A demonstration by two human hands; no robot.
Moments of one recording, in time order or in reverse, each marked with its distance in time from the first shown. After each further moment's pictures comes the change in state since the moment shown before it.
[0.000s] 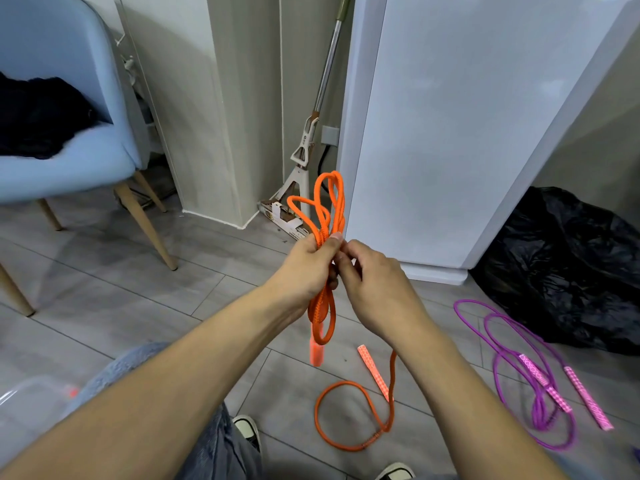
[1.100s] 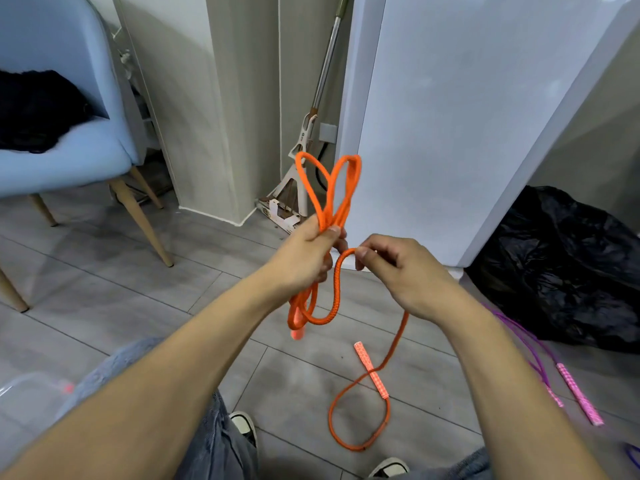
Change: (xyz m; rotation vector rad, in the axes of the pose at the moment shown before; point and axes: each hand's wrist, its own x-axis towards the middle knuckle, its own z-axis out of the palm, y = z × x) left_hand -0.001 0.016 -0.013 0.181 -0.121 0.076; right_hand 0.009 0.029 -0.041 0.080 -0.167 -0.030
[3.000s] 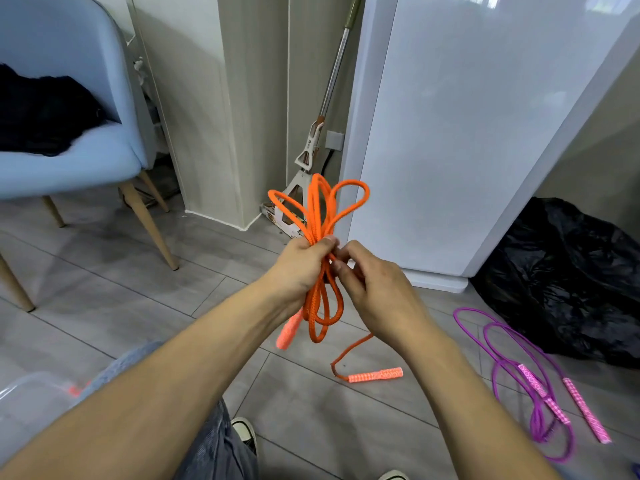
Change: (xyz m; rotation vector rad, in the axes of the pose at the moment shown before) left_hand 0.007 -0.012 0.000 -0.267 0.204 -0.135; right_hand -0.001 -0.018 0.042 -0.165 0.133 -0.134
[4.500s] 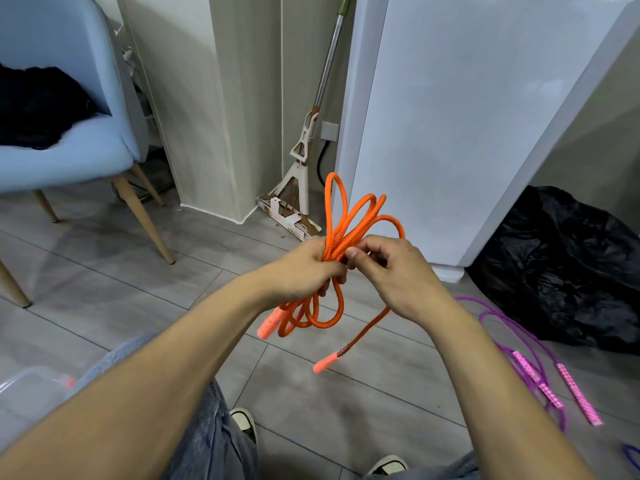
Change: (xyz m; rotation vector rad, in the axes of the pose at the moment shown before) left_hand -0.013 0.010 -0.009 0.625 -0.423 0.082; right_hand 0.003 0.014 -0.025 0.202 -0.067 0.173
